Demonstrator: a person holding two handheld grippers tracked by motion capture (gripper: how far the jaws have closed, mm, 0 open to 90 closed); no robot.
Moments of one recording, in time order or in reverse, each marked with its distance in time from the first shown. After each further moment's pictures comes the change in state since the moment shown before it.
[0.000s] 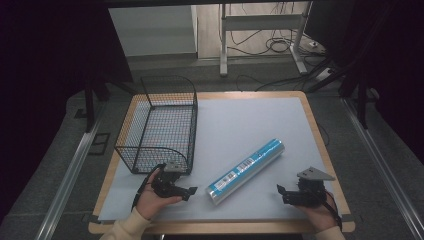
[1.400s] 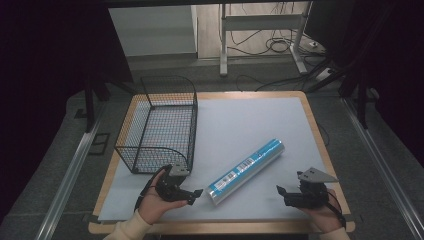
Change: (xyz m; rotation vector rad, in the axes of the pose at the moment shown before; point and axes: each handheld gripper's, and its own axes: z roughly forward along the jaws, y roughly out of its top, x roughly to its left) left arm -0.034 0.016 -0.021 -0.034 -0.004 0.072; right arm 0.005 0.007 -0.014 -0.043 0.059 -0.076
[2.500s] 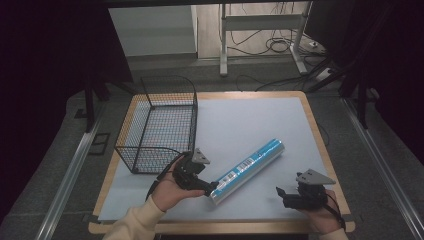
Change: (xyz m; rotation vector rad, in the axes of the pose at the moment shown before) left arm -0.027 0.065 0.003 0.067 -0.011 0.086; right arm 0.004 -0.003 0.002 0.015 -0.025 -0.027
